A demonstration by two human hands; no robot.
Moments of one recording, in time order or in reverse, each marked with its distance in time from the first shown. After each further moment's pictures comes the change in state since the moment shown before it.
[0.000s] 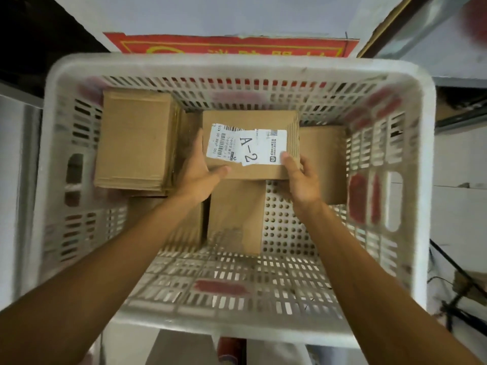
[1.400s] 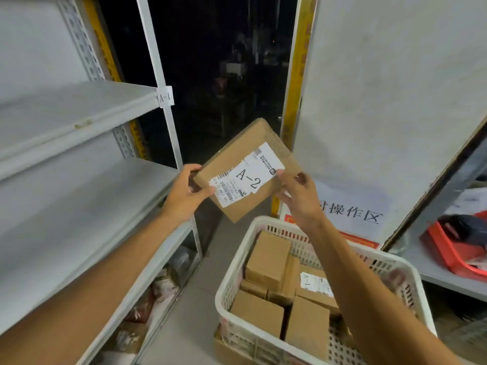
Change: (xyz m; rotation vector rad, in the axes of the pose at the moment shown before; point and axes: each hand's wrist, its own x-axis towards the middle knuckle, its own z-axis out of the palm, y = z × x) left_hand -0.351 0.065 -0.406 -0.301 0.539 0.579; right_hand -0.419 -0.170 0.226 0.116 -0.633 -0.766
